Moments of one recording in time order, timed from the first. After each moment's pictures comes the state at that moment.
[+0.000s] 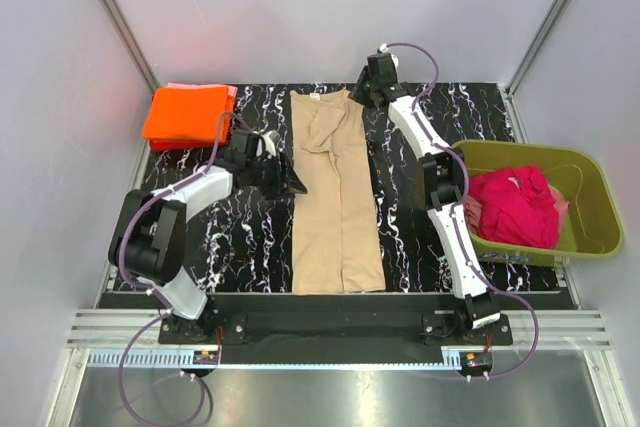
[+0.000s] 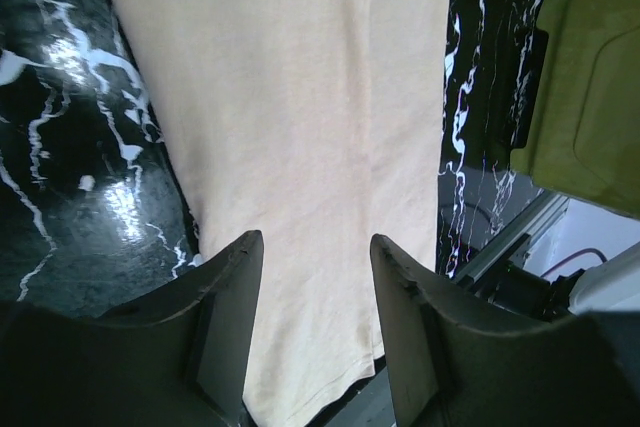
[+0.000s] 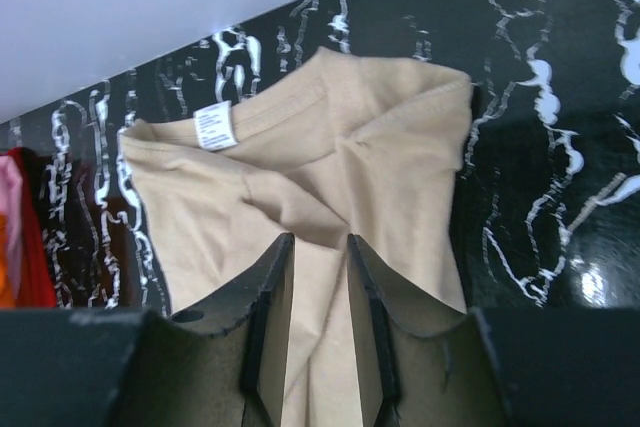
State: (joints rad) left arm -0.30 1.64 0.98 -0.23 0.57 -0.58; right arm 0.31 2.74 2.67 -0.53 -0.01 0.66
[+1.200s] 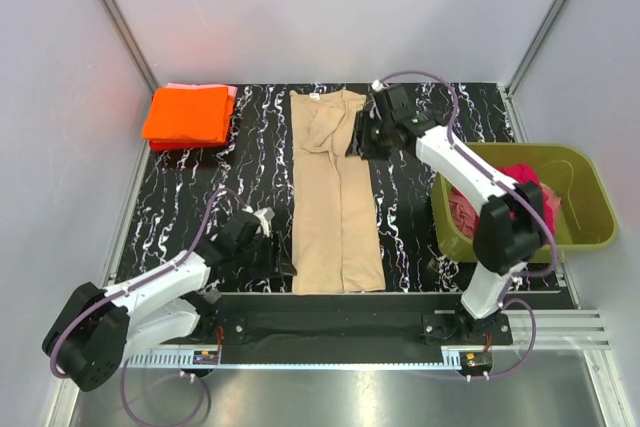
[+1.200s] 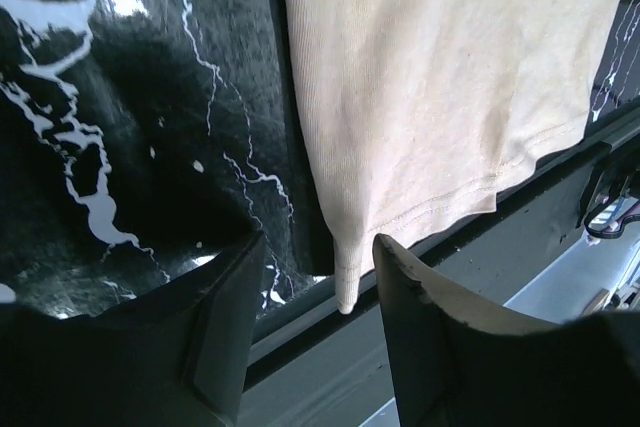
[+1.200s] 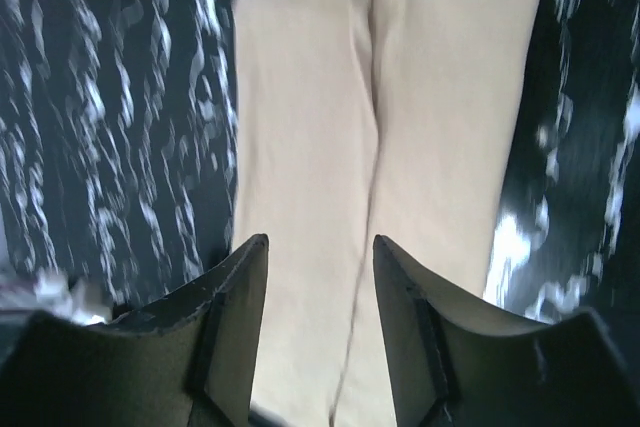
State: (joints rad) left arm -0.60 1.02 0.34 -0.27 0.35 -0.75; right arm 0.46 1.79 1.58 -0.58 -0.16 0.53
